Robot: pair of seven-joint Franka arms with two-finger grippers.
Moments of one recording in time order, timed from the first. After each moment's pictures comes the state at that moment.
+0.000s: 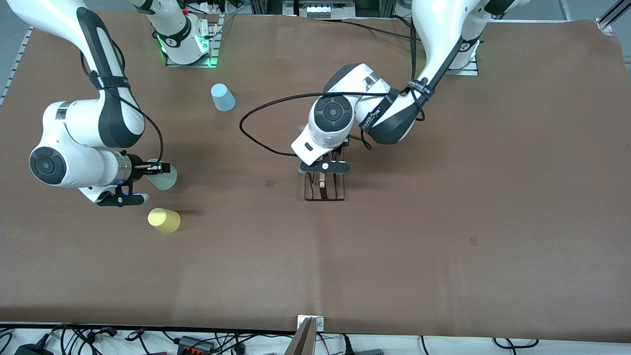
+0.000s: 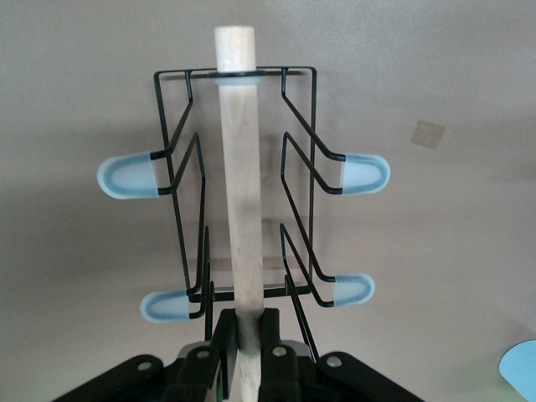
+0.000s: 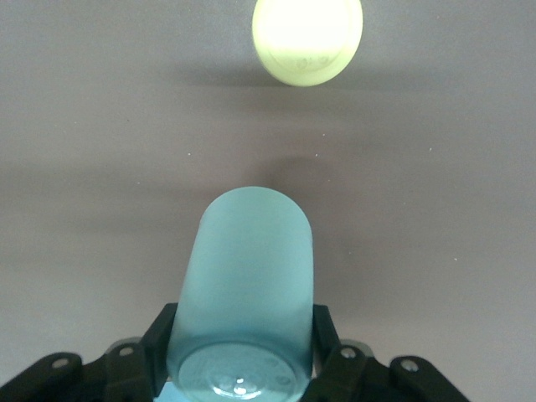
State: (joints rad) left arm -0.55 0.70 -0.24 -1.23 -0.08 1.76 -0.73; right arm 0.09 0.40 -0.01 -1.74 0.07 1.83 0.01
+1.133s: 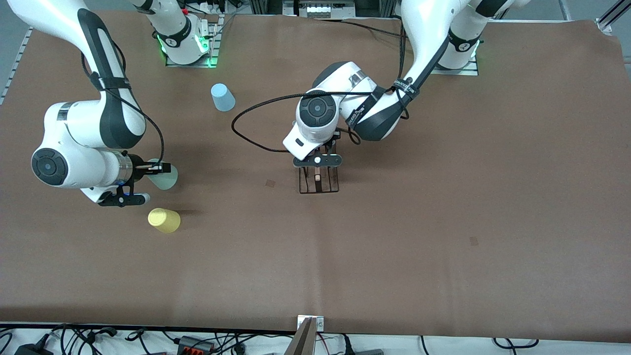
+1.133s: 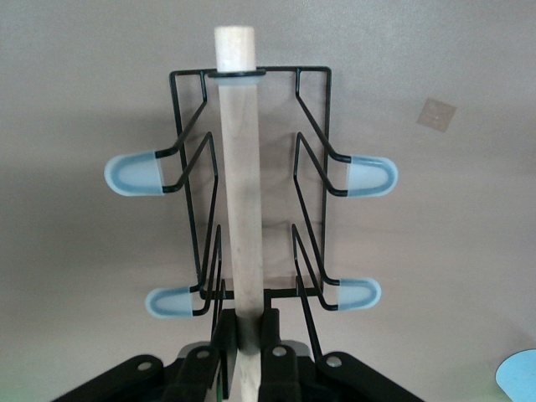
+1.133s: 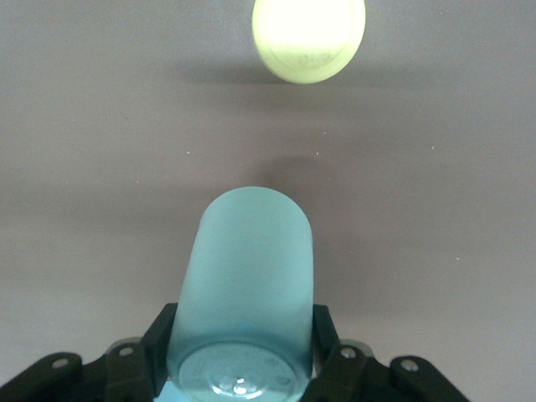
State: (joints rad) left arm -0.59 0.72 -0.24 -1.23 -0.08 1.76 -0.82; right arm 0.09 0.41 -0.01 -1.74 0.07 1.83 0.01
